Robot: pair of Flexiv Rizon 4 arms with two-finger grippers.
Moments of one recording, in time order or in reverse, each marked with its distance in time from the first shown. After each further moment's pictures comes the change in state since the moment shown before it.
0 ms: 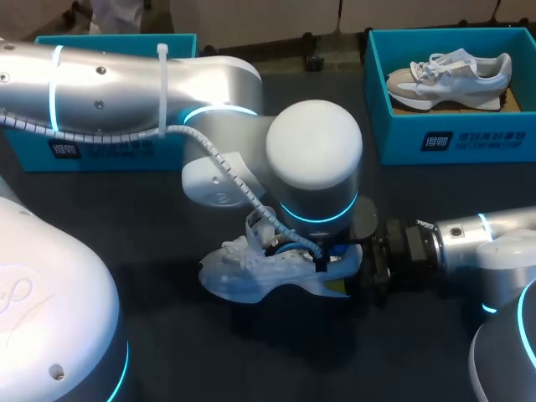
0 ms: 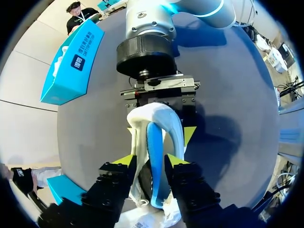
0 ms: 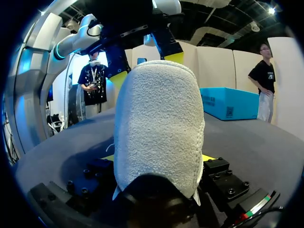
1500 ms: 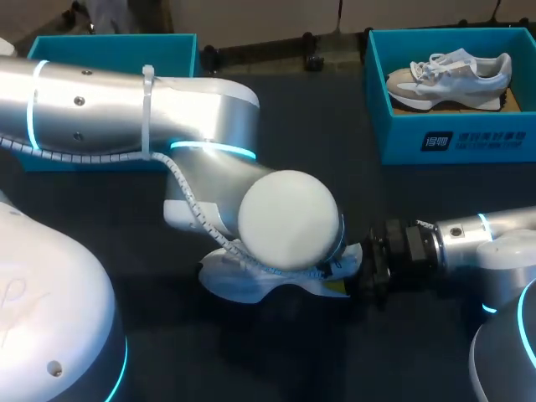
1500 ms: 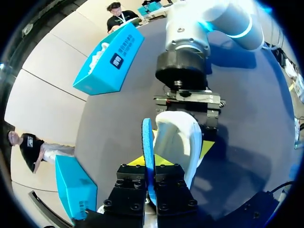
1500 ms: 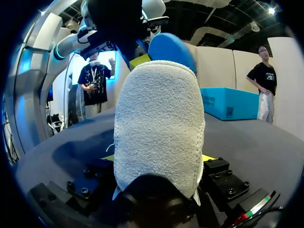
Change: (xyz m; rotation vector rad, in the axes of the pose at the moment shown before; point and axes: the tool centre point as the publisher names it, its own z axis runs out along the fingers) left arm -0.015 -0.001 -0.012 0.107 -0.257 -0.239; right arm 0.000 0.000 0.000 0.000 0.000 0.000
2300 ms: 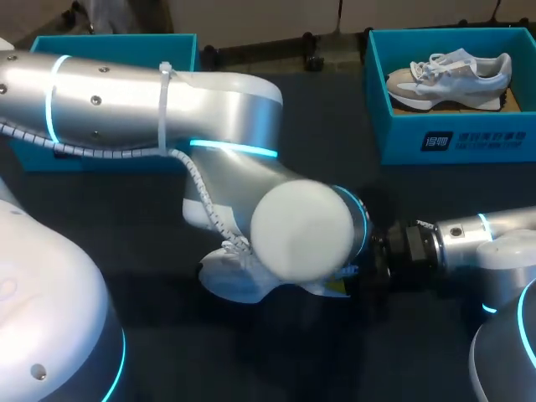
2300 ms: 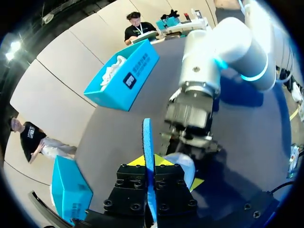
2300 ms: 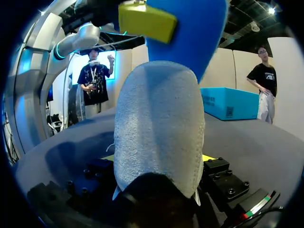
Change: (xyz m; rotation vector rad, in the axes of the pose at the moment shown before) left arm -0.001 -0.059 -0.017 0.131 -0.028 -0.152; right arm 0.000 0.000 0.000 0.000 0.000 0.000
